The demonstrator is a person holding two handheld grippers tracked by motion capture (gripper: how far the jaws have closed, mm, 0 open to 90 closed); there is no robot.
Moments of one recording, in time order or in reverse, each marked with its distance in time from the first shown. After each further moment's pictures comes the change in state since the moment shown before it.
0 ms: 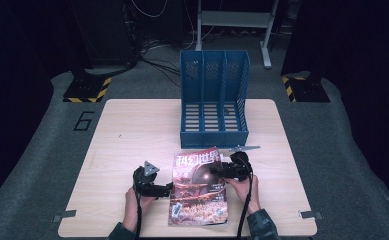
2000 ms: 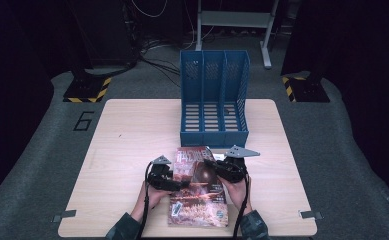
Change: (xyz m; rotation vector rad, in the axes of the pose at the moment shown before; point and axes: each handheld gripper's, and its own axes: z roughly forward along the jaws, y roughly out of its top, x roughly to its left) left arm -0.012 0.030 0.025 0.011 -0.422 -0.107; right arm 0.042 0.002 -0.014 -0.296 0.077 -0.215
